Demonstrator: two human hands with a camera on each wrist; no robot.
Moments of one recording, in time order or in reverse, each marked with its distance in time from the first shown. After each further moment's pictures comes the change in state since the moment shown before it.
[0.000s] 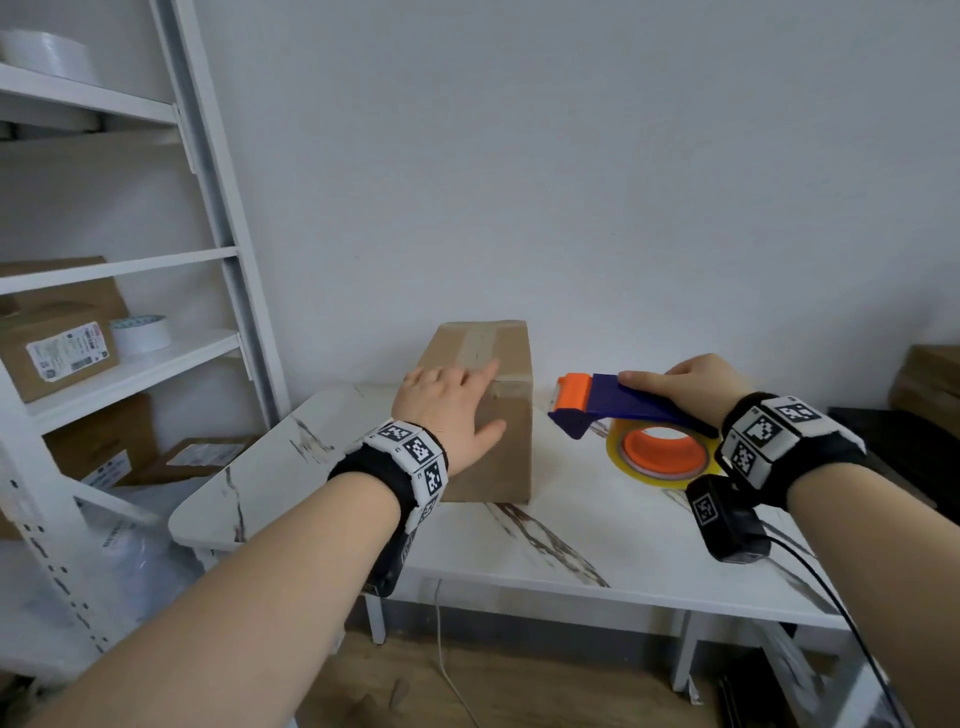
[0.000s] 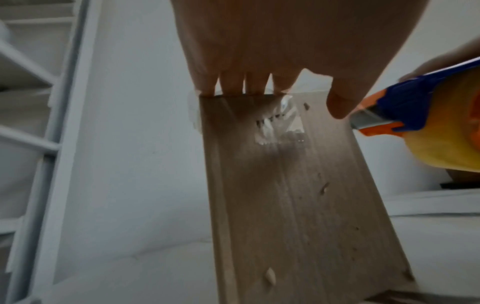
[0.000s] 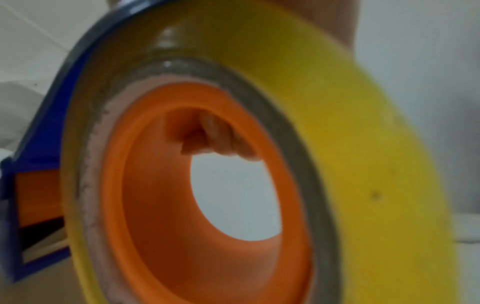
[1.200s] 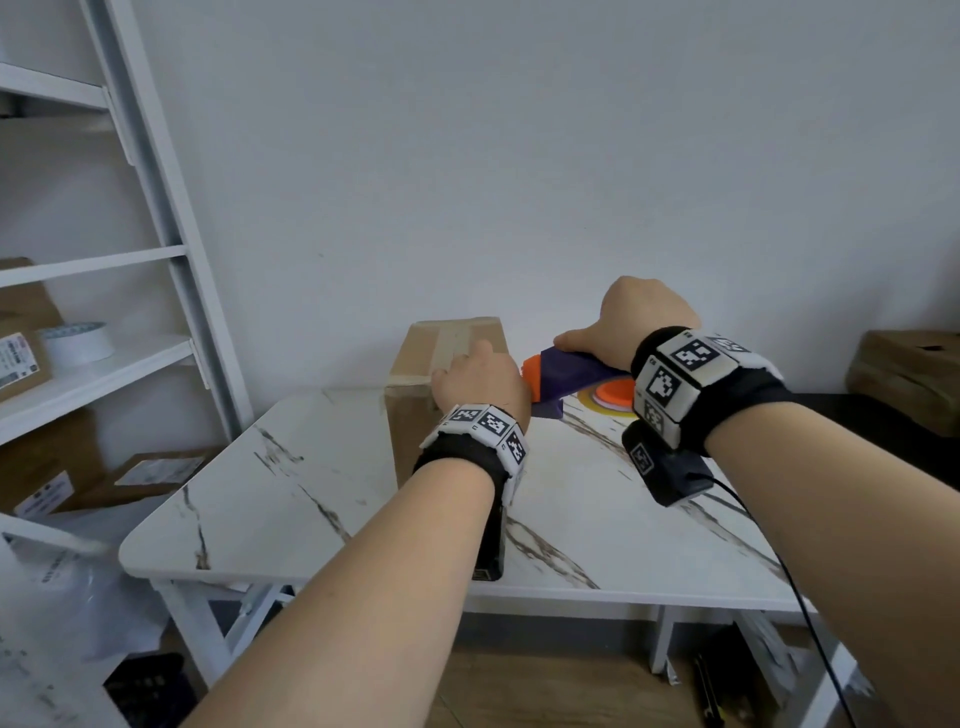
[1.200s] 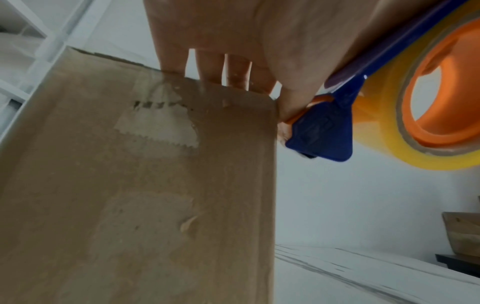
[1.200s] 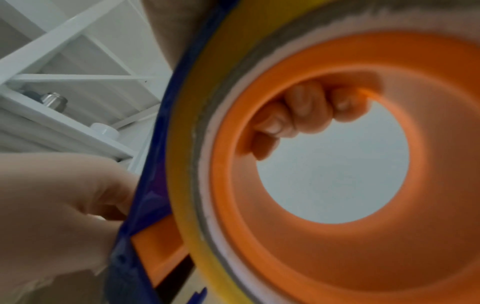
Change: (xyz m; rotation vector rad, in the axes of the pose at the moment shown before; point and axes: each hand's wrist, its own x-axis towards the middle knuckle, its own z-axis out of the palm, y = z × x) left_hand 0.046 0.063 -0.010 -0.163 -0.013 -0.255; right_hand -0.010 -0.079 0.000 -0.434 0.252 -0.157
